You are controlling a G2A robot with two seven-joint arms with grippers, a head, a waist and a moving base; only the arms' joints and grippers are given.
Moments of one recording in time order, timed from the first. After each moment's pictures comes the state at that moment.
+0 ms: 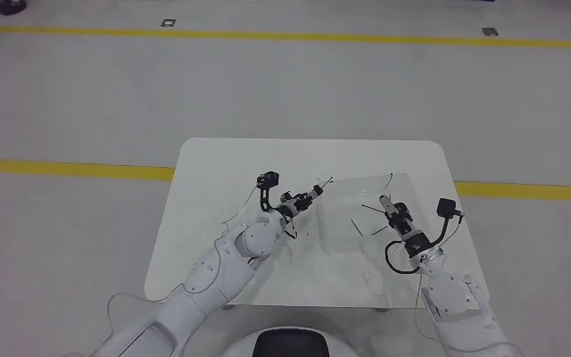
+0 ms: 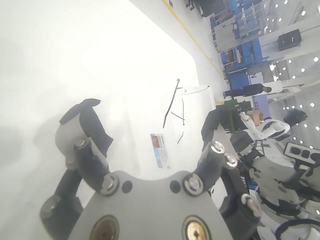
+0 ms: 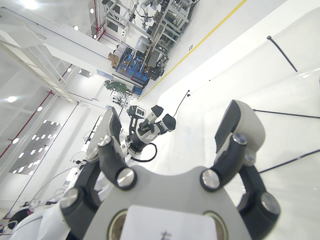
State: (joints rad) left arm 1.06 -1.44 -0.86 -1.05 0.29 -0.01 -0.10; right arm -1.60 -1.14 1.42 -1.60 -0.21 -0.32 0.17
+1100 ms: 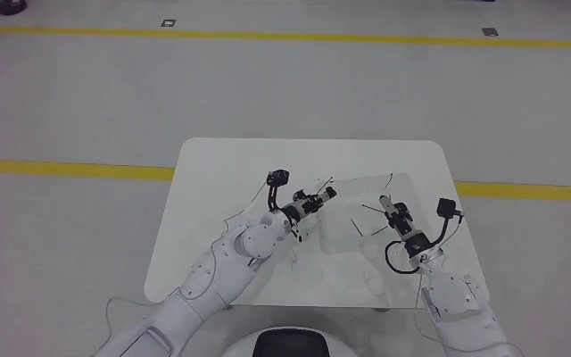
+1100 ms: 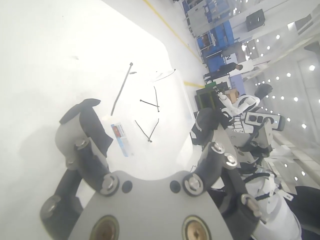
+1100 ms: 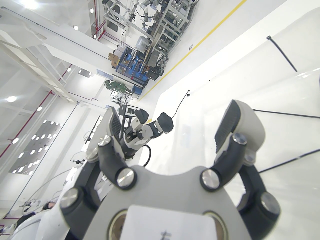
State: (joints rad) left arm 1.08 -1.43 -0.88 -1.14 0.26 -0.10 -0.17; right arm -1.60 -1.14 1.42 -1.60 -0.21 -0.32 0.17
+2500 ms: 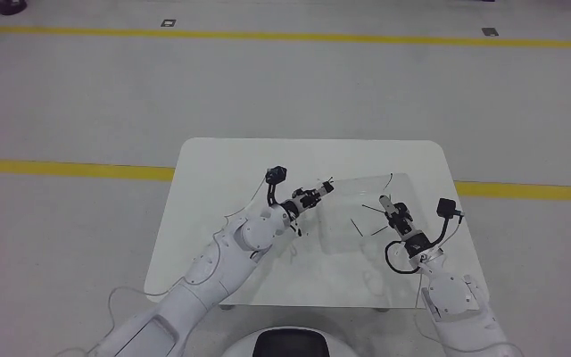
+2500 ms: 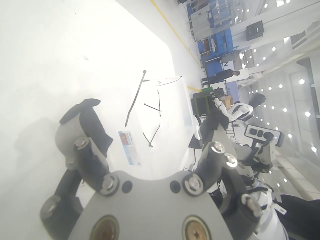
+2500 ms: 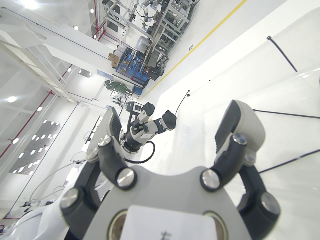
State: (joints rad) left arm 1.01 -1.45 -0.86 -1.03 0.17 -0.13 -0.19; right arm -1.60 -1.14 1.42 -1.60 -0.21 -0.32 0.17
